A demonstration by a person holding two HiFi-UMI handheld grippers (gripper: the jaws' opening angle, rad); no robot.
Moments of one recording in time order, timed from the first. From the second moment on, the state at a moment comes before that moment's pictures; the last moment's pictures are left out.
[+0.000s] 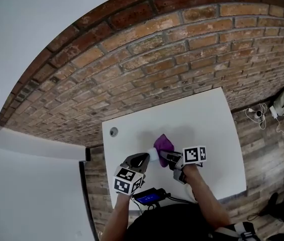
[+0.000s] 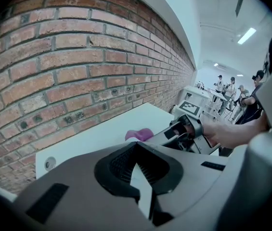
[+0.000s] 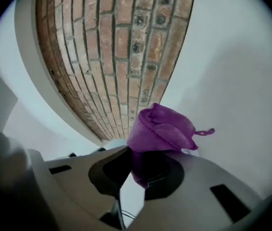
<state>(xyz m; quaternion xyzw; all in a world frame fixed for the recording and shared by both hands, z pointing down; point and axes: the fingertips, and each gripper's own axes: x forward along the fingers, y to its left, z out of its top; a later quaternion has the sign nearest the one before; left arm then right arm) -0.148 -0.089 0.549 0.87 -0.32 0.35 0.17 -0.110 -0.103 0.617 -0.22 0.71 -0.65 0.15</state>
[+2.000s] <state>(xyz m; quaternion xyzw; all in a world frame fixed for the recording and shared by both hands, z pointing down) -0.160 -0.043 0.565 0.87 -0.23 0.38 0.22 -0.117 -0.168 0.557 -0.25 0.84 -0.48 0.01</state>
